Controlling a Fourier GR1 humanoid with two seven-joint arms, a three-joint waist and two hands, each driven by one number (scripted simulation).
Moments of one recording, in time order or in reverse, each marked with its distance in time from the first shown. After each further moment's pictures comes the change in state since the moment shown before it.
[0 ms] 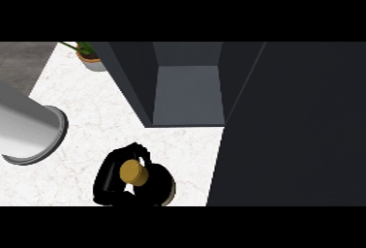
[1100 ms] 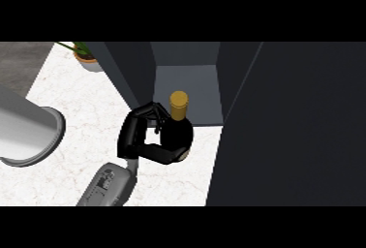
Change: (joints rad) left arm -0.365 -0.001 -0.036 0.199 -0.050 0.348 0.068; right arm 0.102 -0.053 -0.047 0.000 -0.028 0.034 -0.119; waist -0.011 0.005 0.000
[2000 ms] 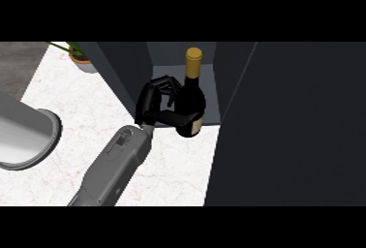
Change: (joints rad) left arm -0.361 -0.001 0.022 0.418 0.173 0.037 -0.064; right arm 0.091 -0.007 -0.004 0.001 -0.025 0.049 -0.111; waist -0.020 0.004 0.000
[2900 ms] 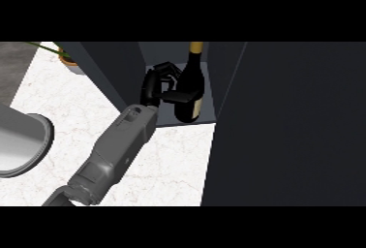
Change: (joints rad) left arm -0.294 0.000 0.025 0.451 0.104 0.093 -0.051; right arm 0.031 0.013 -0.006 0.006 -0.025 0.041 -0.068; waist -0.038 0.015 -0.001
